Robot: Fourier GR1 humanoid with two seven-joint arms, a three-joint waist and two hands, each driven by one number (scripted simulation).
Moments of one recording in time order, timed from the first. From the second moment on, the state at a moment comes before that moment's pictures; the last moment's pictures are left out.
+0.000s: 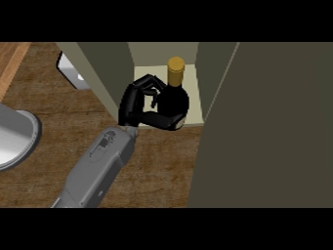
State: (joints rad) left arm -0.66 0.00 -0.25 -0.84 0.29 0.30 -0.40; right arm 0.24 -0.50 0.58 -2.51 0.01 -0.44 0.18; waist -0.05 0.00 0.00
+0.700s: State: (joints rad) left arm -0.90 0.00 -0.28 -0.48 0.39 0.39 -0.42; right arm 0.27 -0.50 0.56 -2.51 0.00 -0.41 0.14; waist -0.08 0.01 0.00
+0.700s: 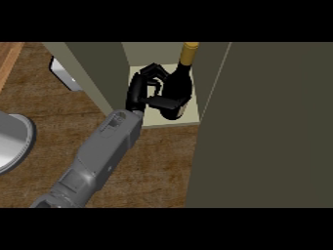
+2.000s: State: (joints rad) left arm -1.12 0.06 -0.16 -0.12 0.41 0.45 -0.54; right arm 0.34 -0.49 0.57 -2.50 -0.03 -0.33 0.02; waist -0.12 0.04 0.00
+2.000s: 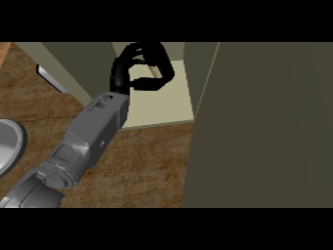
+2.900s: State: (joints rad) left arm -1.17 0.06 -0.09 -0.13 0.45 0.33 -0.62; right arm 0.37 -0.49 0.56 -2.50 -0.04 -0.30 -0.01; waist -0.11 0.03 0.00
